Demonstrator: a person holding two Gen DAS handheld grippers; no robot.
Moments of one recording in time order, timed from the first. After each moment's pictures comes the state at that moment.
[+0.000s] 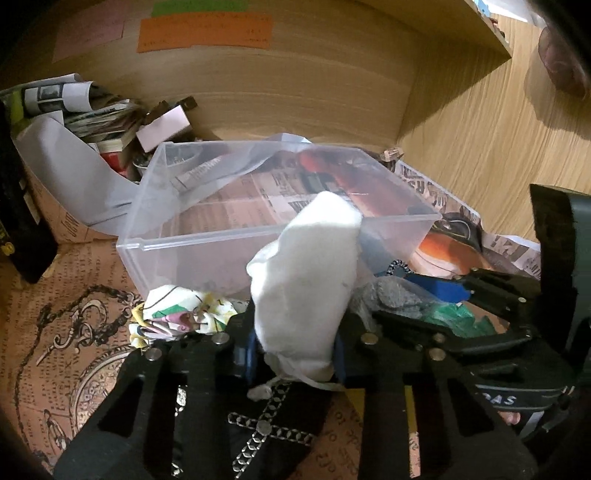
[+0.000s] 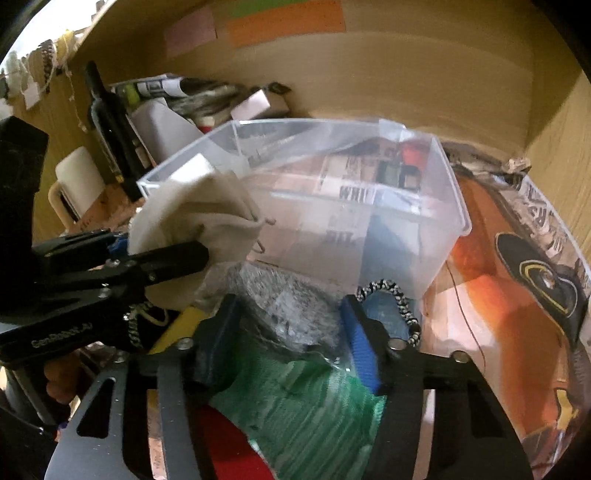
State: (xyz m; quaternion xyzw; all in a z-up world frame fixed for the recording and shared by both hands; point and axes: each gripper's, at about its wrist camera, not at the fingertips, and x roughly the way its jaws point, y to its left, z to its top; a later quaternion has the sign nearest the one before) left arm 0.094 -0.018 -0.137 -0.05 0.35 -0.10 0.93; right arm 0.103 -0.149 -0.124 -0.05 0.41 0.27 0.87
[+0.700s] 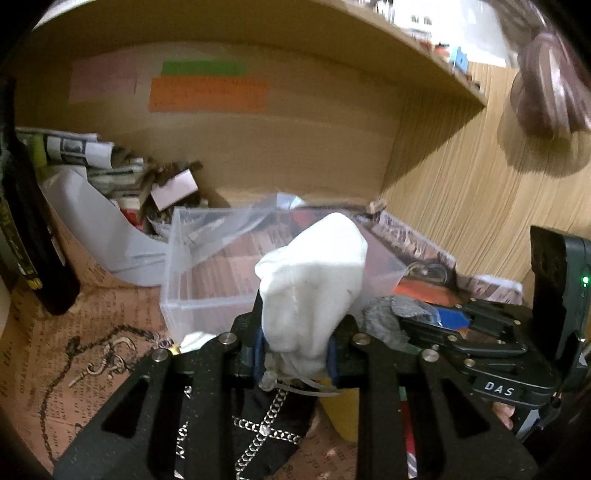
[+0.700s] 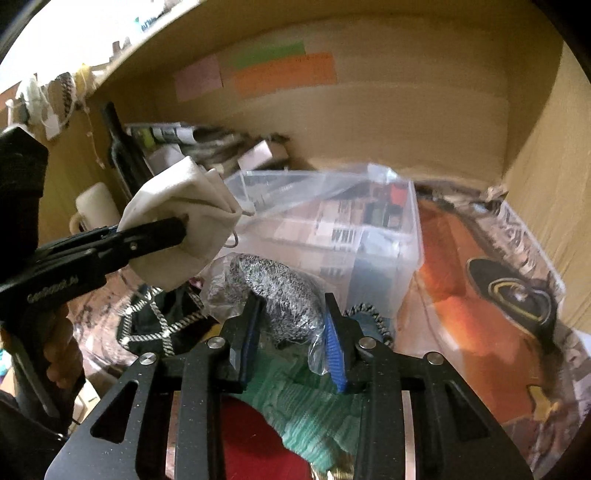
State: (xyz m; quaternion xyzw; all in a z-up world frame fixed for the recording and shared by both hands) left arm 0.065 -0.008 -0.082 -0.06 0.26 -0.10 0.96; right arm 0.071 -0.172 -0.079 -0.02 0.33 0.27 0.90
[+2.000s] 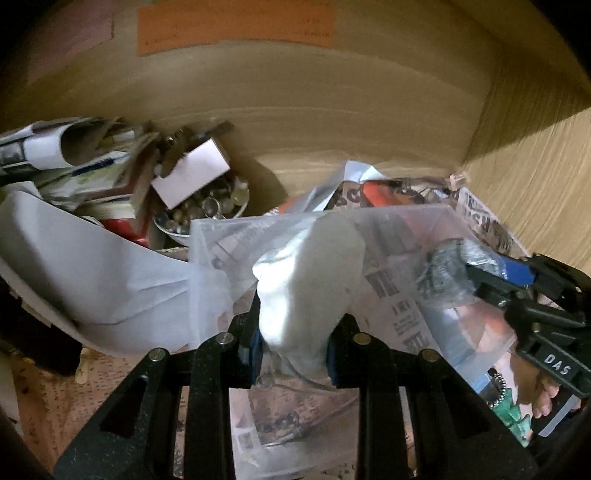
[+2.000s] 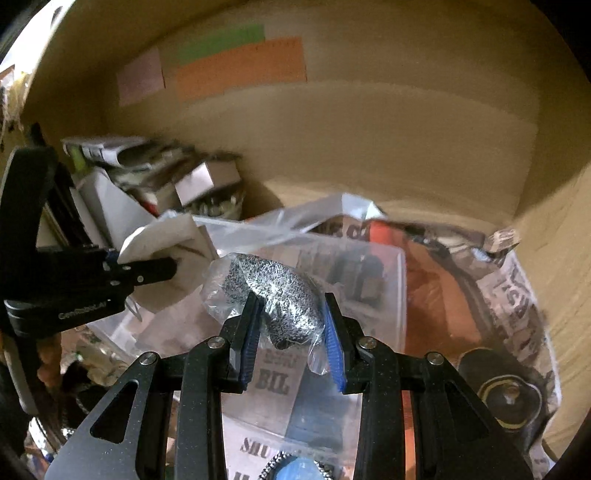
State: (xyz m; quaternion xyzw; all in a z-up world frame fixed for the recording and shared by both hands) left arm 0.217 0.024 -0.109 -0.03 0.40 -0.04 0.92; right arm 0.195 -0.140 -0.079 -0.06 0.37 0.23 0.90
